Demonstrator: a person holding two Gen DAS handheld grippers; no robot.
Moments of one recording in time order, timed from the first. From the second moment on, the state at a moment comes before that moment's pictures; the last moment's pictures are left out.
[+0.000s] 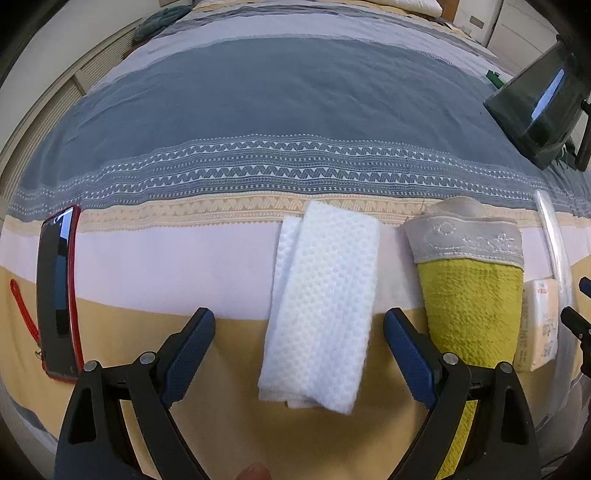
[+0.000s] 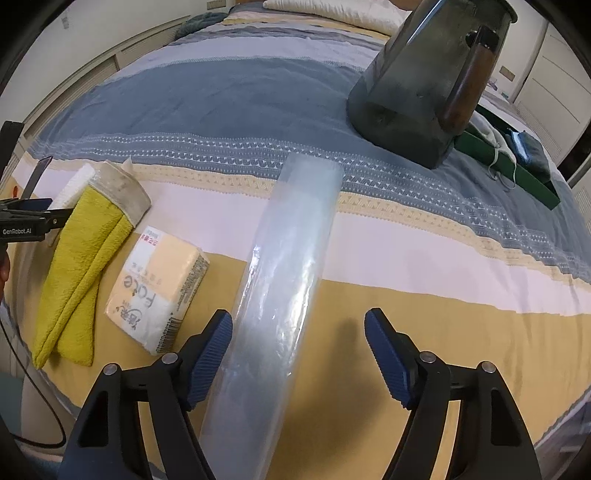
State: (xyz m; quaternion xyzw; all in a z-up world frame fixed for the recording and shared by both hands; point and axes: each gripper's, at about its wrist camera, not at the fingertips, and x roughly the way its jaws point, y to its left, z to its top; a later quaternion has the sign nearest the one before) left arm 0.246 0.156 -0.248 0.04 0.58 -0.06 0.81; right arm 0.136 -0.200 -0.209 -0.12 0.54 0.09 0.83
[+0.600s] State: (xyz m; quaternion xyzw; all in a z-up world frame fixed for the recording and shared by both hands) left arm 0.259 0.159 -0.257 0.06 0.58 -0.07 0.81; right arm 0.158 -0.190 -0.235 -0.10 0.56 0.10 0.82
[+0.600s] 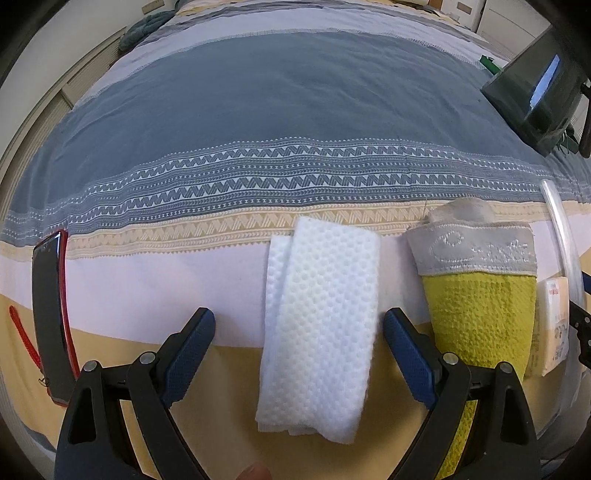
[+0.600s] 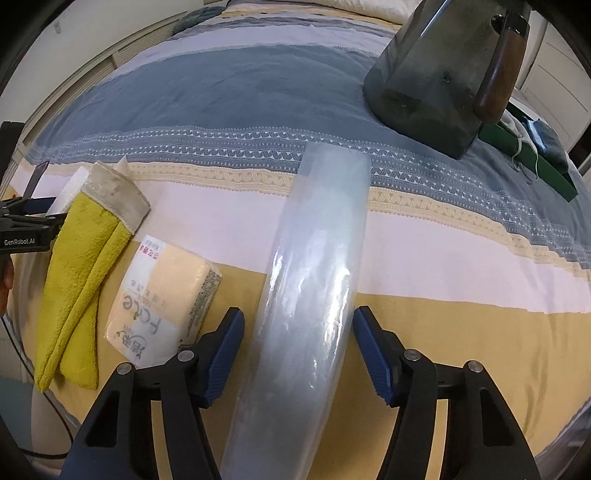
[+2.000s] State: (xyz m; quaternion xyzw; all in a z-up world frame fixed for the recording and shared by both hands) left arm 0.257 0.177 -0.259 0.06 0.57 -0.10 0.81; right arm 0.152 -0.115 -0.230 -0.05 0.57 0.09 0.82
